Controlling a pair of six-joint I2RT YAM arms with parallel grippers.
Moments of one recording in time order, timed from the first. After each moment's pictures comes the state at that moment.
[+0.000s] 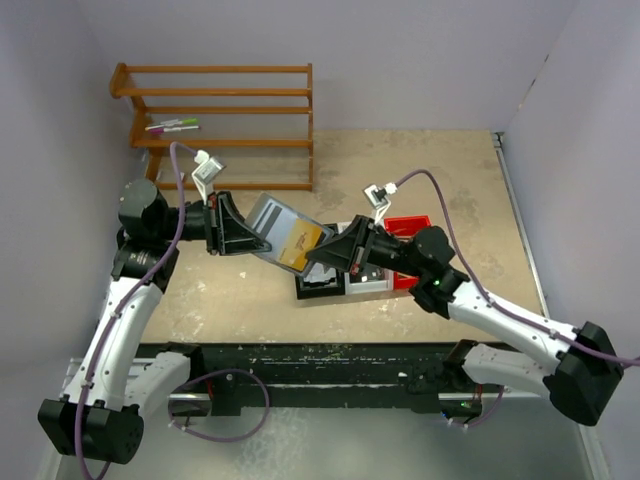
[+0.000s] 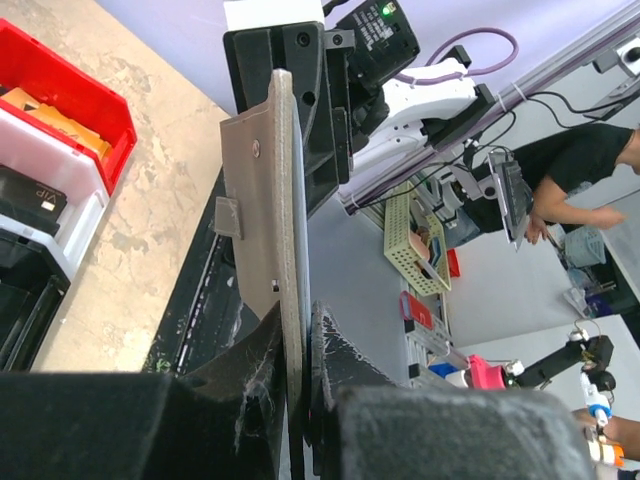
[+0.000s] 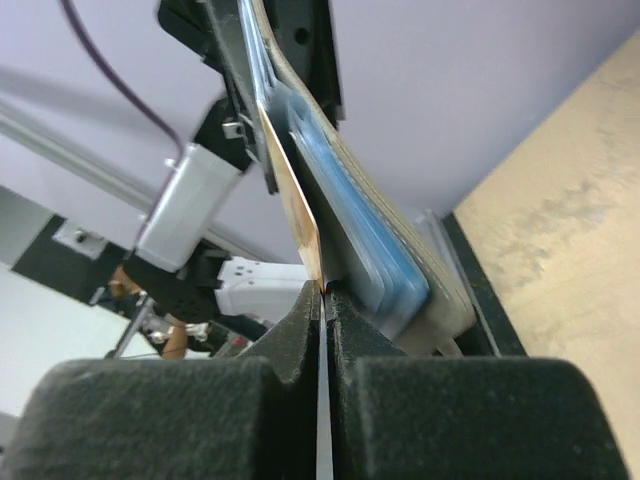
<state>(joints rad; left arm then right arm) -0.14 0.92 0.94 0.09 1.37 -0.90 0.80 1.09 0.68 0.67 -0.51 1.09</state>
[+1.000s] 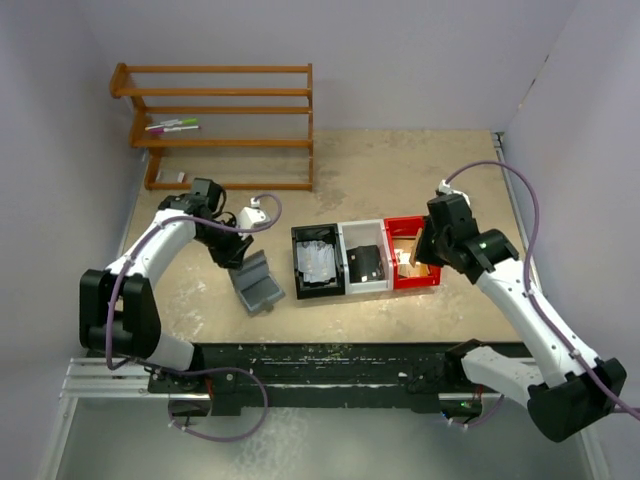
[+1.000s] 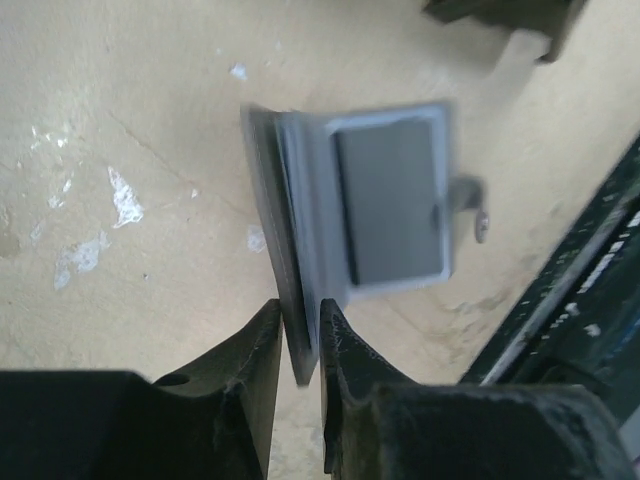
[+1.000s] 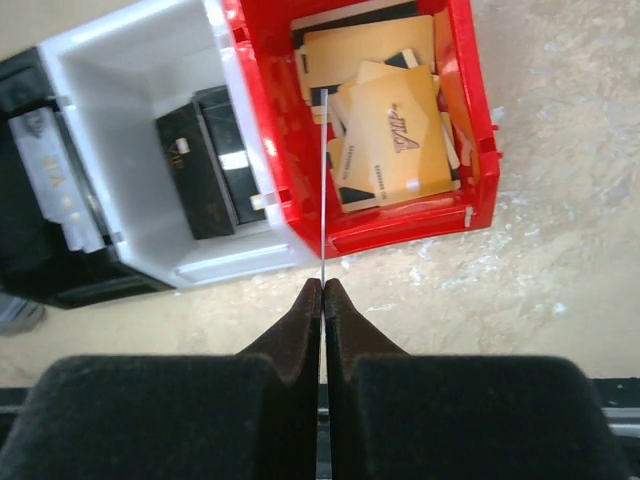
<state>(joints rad) -0.15 1.45 1.09 -0.97 0.52 0.79 0.41 1.02 1.02 -0.89 0.17 0.57</state>
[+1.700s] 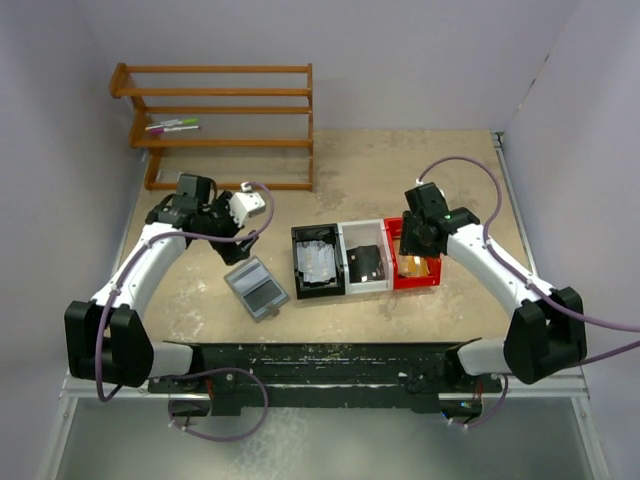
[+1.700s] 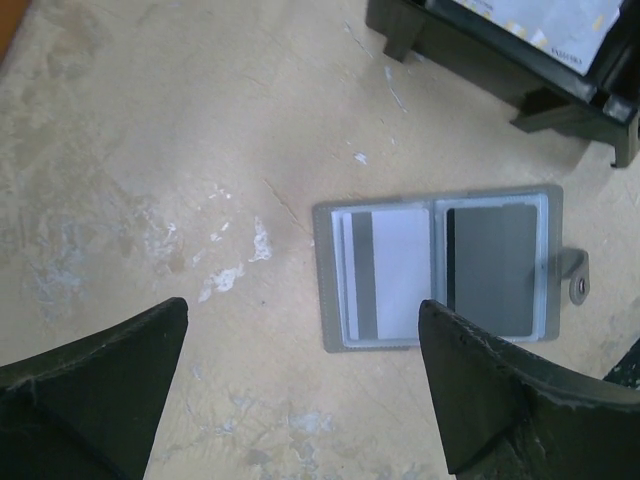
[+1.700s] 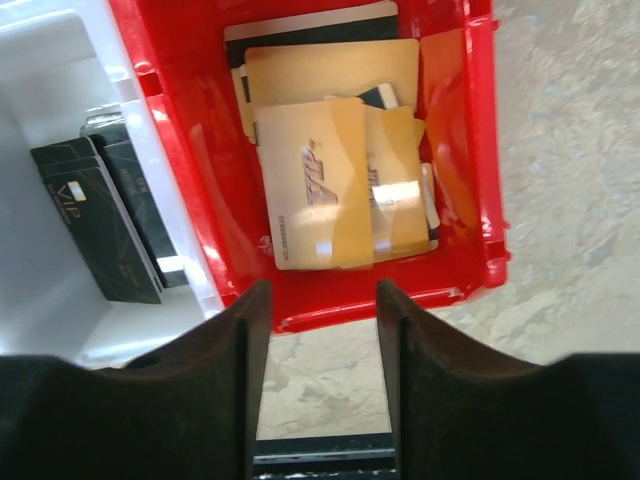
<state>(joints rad) -0.15 1.33 1.02 -0.73 0.44 0.74 0.37 1.36 1.02 -0.77 0.22 0.44</state>
